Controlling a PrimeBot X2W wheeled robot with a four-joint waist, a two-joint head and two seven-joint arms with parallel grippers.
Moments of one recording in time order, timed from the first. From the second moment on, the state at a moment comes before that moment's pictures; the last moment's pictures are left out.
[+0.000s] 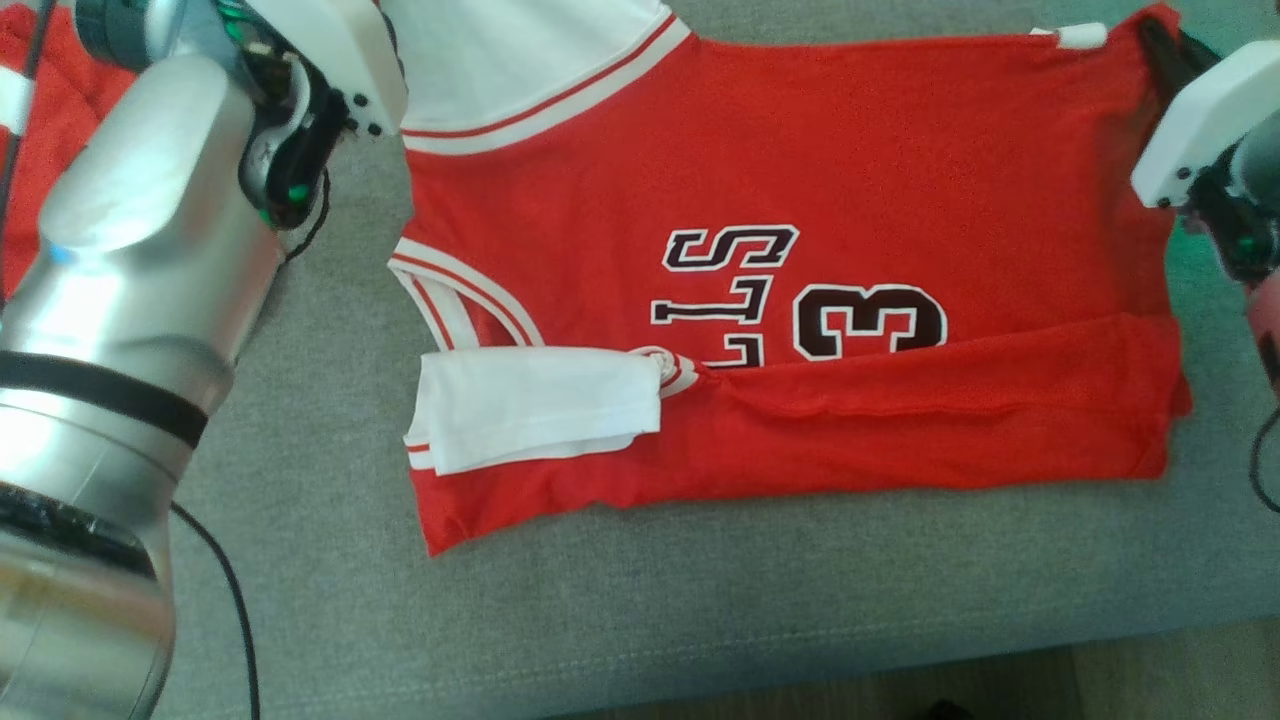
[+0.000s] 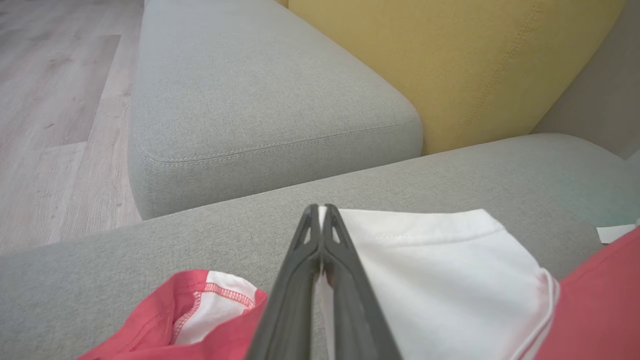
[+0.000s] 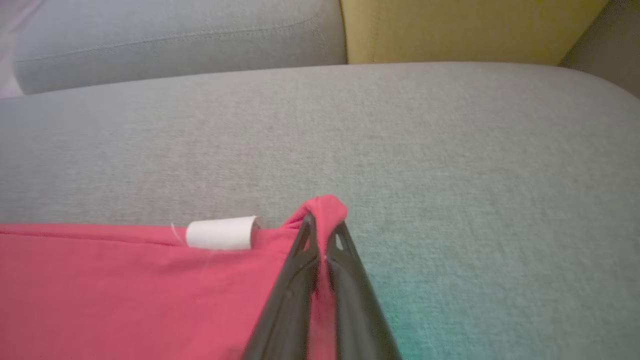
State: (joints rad) left arm -1.18 0.25 -0.81 0.88 -0.77 -0.06 -0.09; right arm -1.02 -0.42 0.51 1.00 0.65 0.13 0.14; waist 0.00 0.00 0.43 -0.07
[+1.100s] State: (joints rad) left arm -0.65 0.59 -0.96 0.22 -0.87 -0.01 0.19; right arm -0.62 -0.59 0.55 0.68 0.93 0.13 0.46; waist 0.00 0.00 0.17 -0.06
